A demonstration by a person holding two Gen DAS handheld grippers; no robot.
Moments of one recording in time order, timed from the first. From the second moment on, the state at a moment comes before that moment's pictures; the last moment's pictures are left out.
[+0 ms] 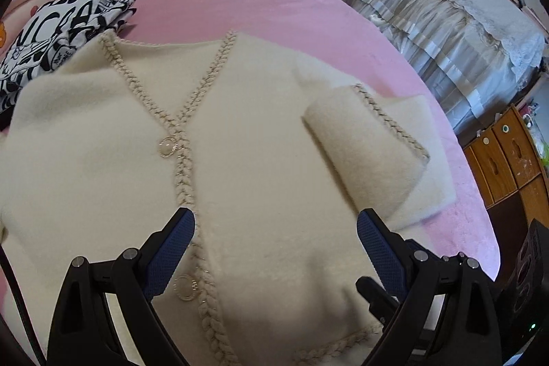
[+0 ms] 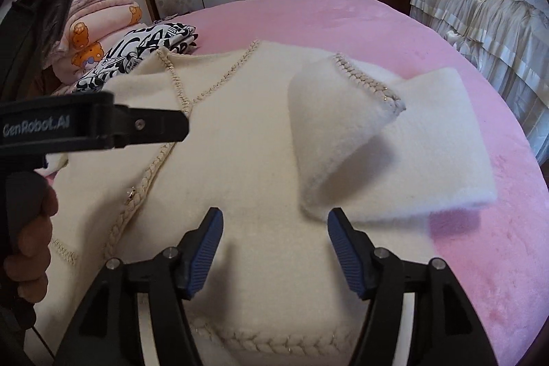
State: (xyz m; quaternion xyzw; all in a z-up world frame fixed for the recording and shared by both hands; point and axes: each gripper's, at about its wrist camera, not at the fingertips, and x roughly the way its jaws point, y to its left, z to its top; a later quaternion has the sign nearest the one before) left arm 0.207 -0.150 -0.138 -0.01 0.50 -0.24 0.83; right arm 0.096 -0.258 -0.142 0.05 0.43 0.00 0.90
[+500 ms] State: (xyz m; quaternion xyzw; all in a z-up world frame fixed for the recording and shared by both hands) left arm 0.187 -0.296 -0.153 0.15 0.49 -0.19 0.84; right arm 0.033 -0.312 -0.129 0.14 0.41 -0.08 0.90
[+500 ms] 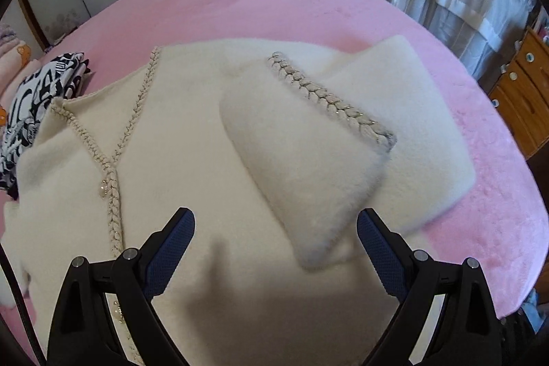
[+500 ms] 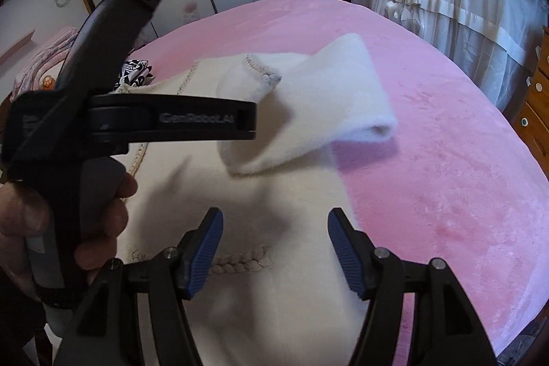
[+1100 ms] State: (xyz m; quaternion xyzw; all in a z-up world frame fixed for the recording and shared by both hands) left arm 0.240 -0.210 -0.022 0.09 0.34 -0.22 0.91; right arm 0.039 -0.317 -0.125 0.14 0.41 -0.08 0.90
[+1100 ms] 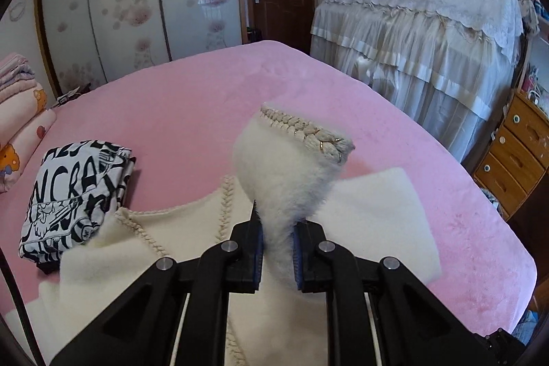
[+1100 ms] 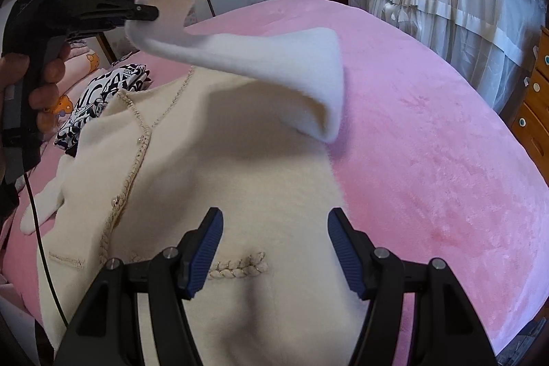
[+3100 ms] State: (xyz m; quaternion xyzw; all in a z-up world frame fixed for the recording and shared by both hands) left arm 0.265 -0.050 -0.129 -0.01 0.44 -0.17 0.88; right arm 0.205 -0.297 -0.118 0.02 0.45 -0.07 0.89
